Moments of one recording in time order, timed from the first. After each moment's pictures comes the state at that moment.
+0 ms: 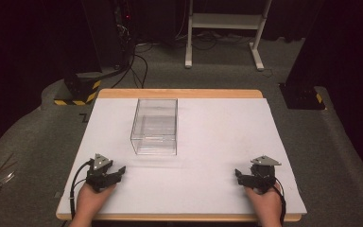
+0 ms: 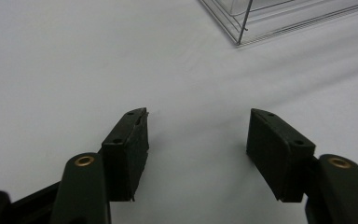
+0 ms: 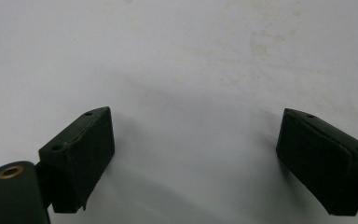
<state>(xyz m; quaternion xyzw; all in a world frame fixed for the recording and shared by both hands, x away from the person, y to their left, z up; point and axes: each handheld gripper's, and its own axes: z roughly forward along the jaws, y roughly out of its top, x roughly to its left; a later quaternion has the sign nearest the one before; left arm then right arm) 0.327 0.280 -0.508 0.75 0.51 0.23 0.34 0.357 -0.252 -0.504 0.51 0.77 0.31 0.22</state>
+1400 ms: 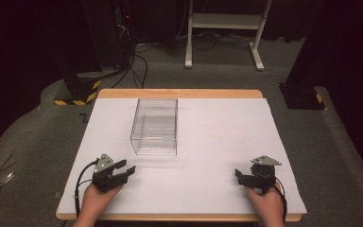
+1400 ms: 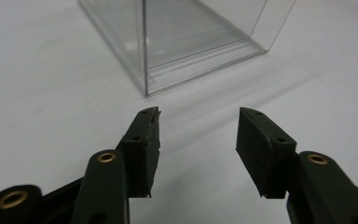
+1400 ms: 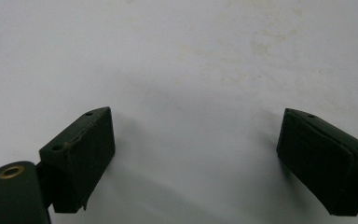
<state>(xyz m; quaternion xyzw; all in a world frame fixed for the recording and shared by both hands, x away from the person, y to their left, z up) 0.320 0.257 -0.491 0.75 0.45 0.19 0.45 0.358 -0.253 -0.504 0.51 0.77 0.31 0.22</state>
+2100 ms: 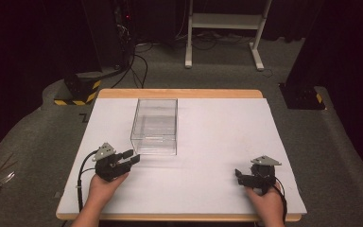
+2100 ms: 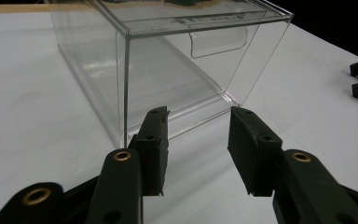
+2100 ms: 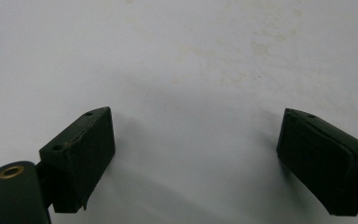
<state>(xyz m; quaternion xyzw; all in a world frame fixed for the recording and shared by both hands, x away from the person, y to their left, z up) 0.345 0.249 -0.466 0.73 0.43 0.16 0.50 0.358 -0.253 -0.504 0.51 0.77 0.31 0.22</state>
